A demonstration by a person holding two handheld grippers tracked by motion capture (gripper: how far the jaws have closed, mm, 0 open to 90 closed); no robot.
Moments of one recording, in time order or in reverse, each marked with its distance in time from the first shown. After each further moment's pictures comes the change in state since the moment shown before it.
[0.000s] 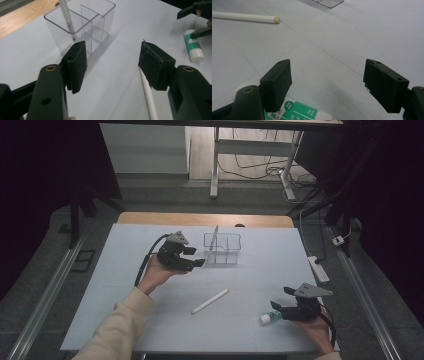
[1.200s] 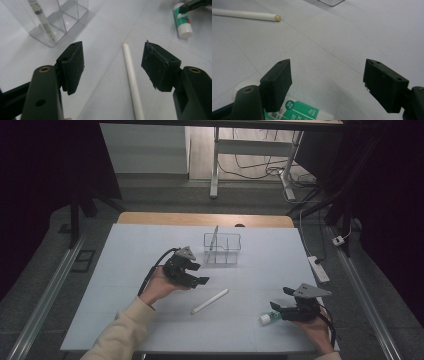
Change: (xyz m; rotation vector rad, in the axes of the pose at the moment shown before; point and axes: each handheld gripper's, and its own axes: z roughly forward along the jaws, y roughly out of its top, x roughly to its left) left arm -0.027 -0.016 0.019 0.113 -0.071 0.020; right arm 0.001 0.000 0.001 0.014 -0.001 -0.015
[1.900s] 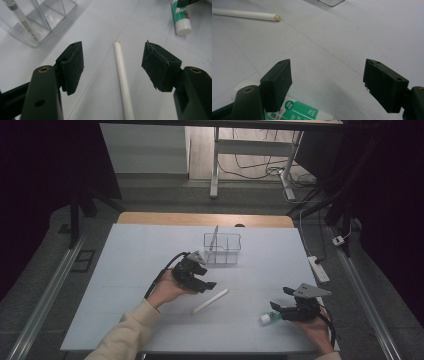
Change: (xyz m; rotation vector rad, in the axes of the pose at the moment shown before) left arm -0.016 0.009 0.021 0.059 -0.009 0.006; right arm 0.000 0.000 0.000 -0.003 0.000 -0.005
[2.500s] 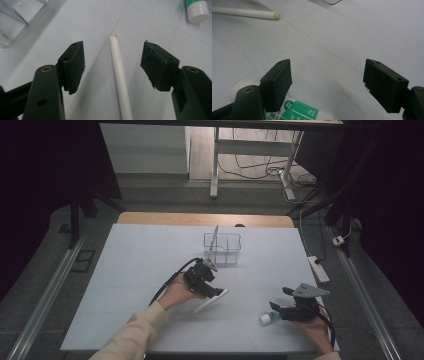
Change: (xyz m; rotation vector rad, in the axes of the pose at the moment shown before) left arm -0.007 0.006 0.039 0.112 -0.005 0.040; right arm 0.000 -0.001 0.002 0.012 -0.002 0.003
